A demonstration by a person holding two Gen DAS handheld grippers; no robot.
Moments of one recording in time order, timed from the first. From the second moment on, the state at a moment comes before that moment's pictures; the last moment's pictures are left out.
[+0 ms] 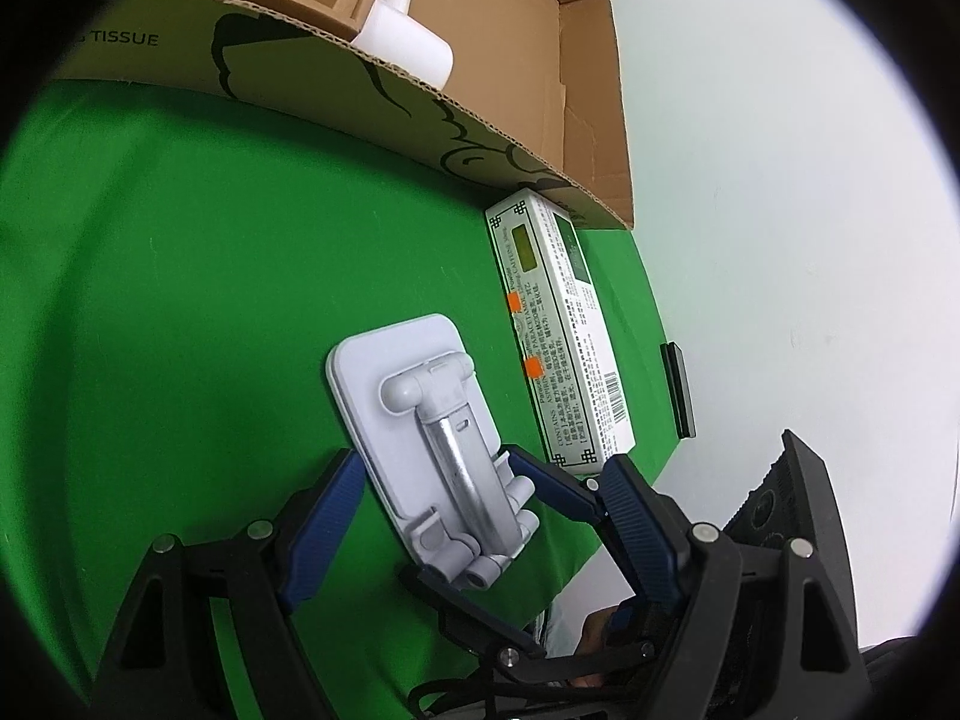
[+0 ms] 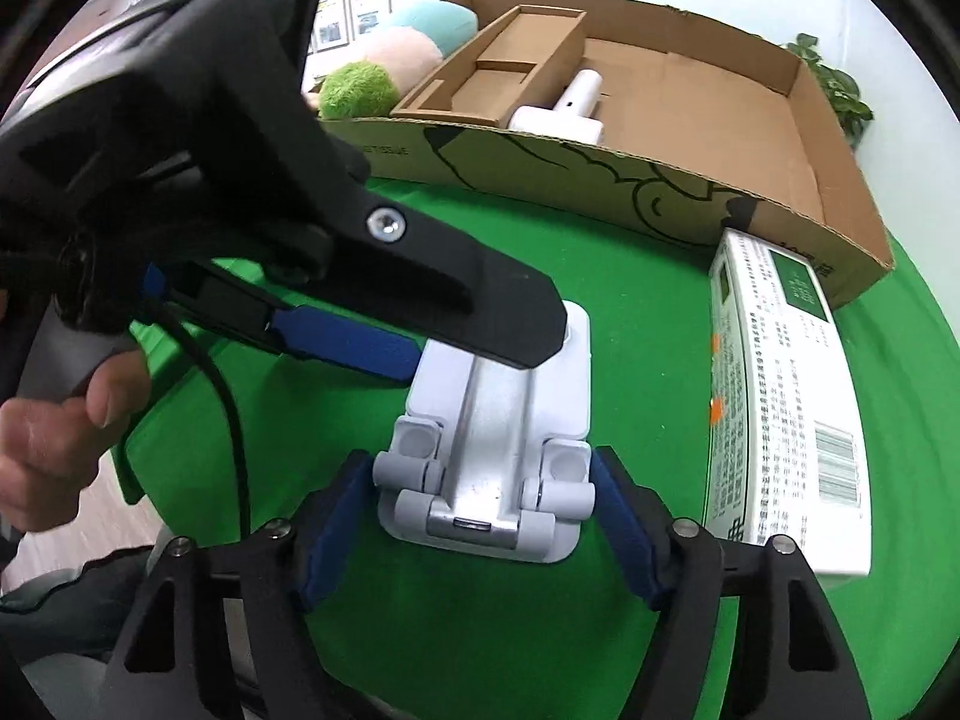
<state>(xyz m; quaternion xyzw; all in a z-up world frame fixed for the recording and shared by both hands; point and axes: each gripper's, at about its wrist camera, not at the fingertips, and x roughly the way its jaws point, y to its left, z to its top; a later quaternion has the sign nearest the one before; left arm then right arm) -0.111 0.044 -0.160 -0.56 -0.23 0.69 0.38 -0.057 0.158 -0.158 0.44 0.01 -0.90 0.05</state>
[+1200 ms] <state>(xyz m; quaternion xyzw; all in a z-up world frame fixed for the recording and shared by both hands) -0.097 0.039 -0.048 -0.44 -0.15 0.80 0.38 -0.046 0.173 -0.080 0.31 -0.10 -0.94 0.07</state>
